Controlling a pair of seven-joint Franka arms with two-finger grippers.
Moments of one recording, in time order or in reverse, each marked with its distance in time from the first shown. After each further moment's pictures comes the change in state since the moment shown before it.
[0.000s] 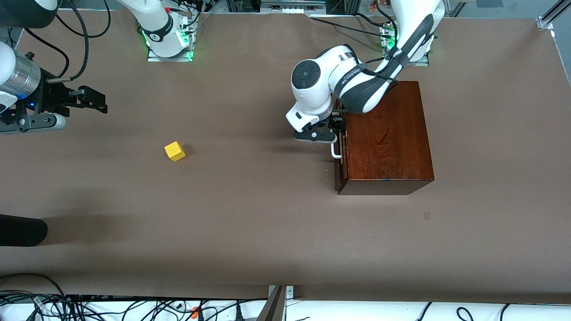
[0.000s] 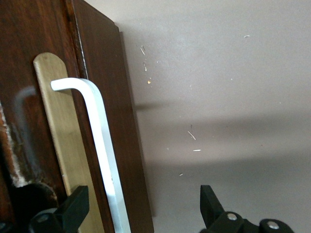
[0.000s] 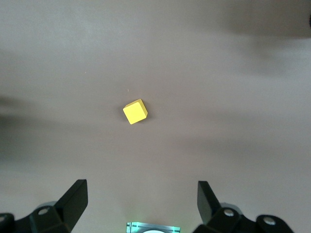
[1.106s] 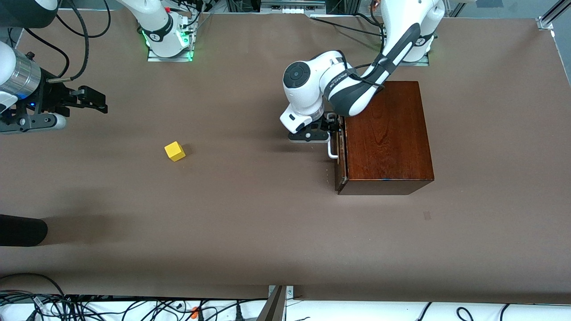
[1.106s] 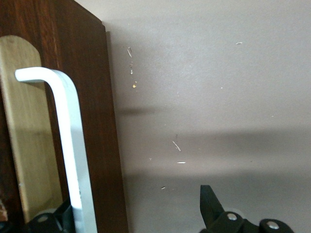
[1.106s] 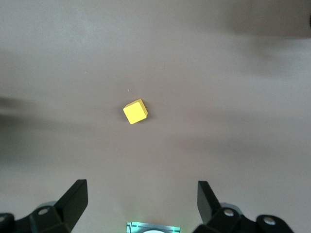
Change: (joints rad) left arm -0.031 0.053 0.000 -0.001 0.056 0.075 -0.126; right arm 0.000 0.000 0.001 0.000 0.000 0.000 0.000
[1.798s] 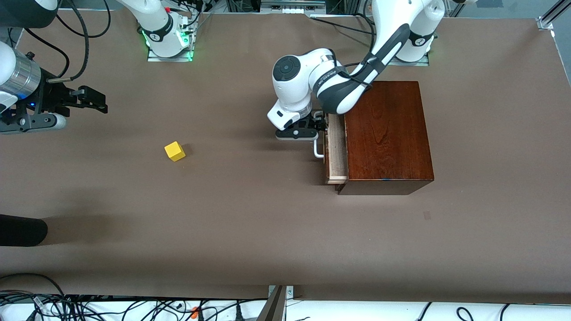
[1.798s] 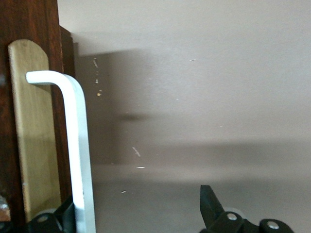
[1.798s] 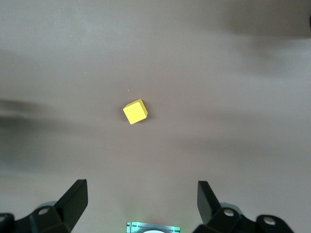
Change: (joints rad) left arm -0.061 0.052 0.003 0.091 -0.001 0.037 -0.070; right arm 0.000 0.000 0.000 0.000 0.000 0.000 0.000
